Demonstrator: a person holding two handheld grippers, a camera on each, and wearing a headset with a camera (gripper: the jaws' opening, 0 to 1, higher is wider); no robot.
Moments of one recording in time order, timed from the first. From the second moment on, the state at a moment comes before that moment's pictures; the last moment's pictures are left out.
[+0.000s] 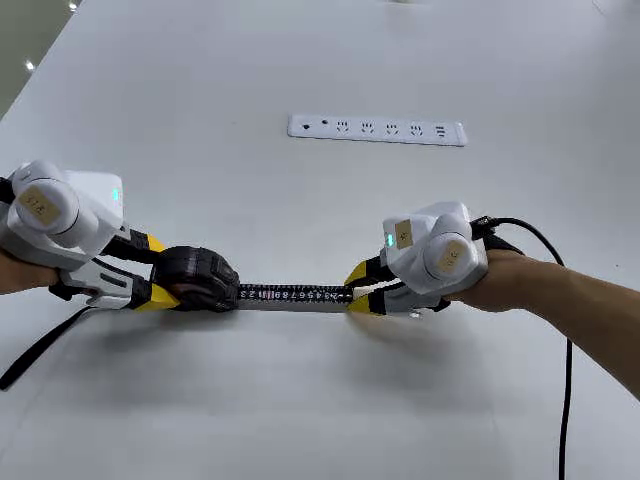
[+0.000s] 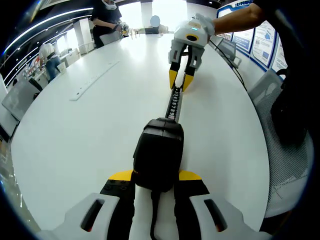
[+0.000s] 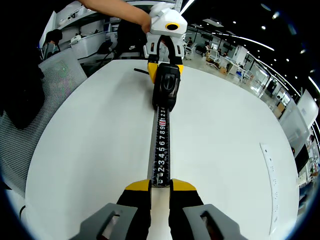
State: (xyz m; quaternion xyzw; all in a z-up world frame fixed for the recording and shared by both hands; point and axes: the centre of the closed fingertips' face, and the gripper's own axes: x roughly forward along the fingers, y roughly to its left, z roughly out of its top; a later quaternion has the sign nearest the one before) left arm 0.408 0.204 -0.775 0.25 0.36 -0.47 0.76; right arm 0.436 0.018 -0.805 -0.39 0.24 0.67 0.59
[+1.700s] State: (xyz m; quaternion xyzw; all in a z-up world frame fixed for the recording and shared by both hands) left arm 0.412 0.201 -0.775 0.25 0.37 -0.47 0.76; right arm 0.451 -0.059 -0.806 -0.41 0.28 0.63 0.60
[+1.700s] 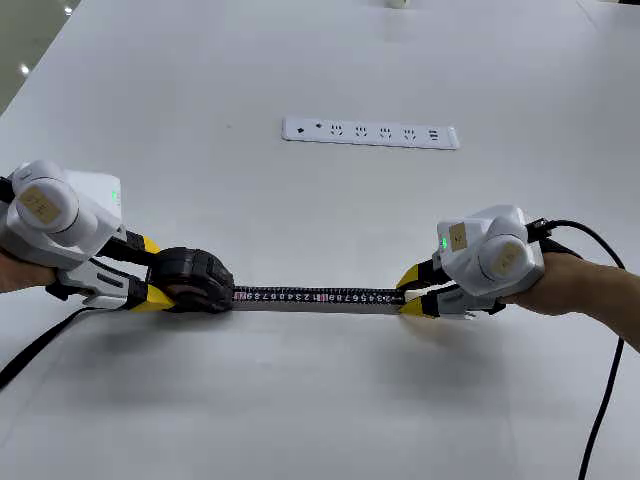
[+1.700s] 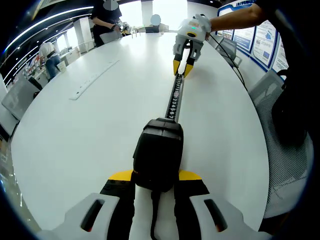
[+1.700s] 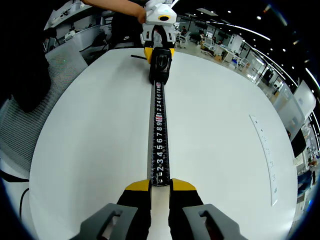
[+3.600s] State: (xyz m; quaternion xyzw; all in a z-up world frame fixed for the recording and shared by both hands) left arm 0.412 0.198 -0.774 0.29 0.38 -0.48 0.73; right arm 0.453 -0.073 -0.806 -0.42 0.31 0.62 0.58
